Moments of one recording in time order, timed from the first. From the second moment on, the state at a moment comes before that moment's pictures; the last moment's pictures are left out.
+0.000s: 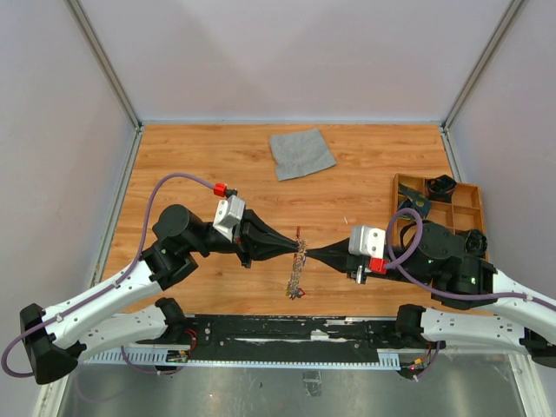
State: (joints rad) left arm -0.90 0.85 0.75 0.39 0.70 -0.29; right arm 1.27 0.70 1.01 -0.32 -0.14 -0.32
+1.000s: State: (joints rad) left arm -0.90 0.85 0.76 0.40 0.70 -0.30; right arm 1.27 0.71 1.00 -0.30 -0.09 -0.32
